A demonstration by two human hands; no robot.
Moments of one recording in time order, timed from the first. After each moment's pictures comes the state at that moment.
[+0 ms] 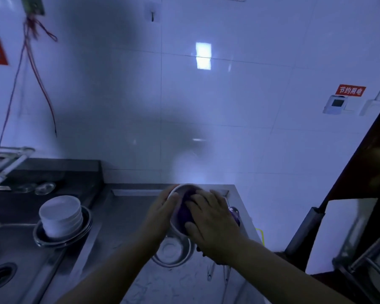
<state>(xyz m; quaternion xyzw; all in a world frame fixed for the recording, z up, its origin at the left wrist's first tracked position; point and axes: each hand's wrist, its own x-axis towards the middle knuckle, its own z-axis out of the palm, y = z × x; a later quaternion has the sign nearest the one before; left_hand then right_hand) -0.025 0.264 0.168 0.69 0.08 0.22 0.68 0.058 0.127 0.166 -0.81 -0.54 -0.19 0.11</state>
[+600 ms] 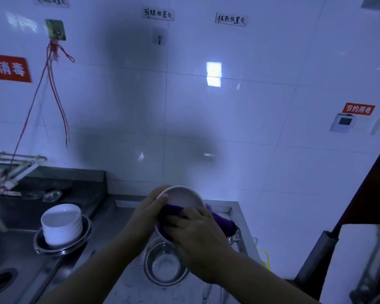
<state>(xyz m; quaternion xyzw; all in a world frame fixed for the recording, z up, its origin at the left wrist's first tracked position) -0.015 0.266 0.189 0.70 0.08 0.27 0.66 0.058 0.124 0.192 -0.73 -0.64 -0.20 0.11</state>
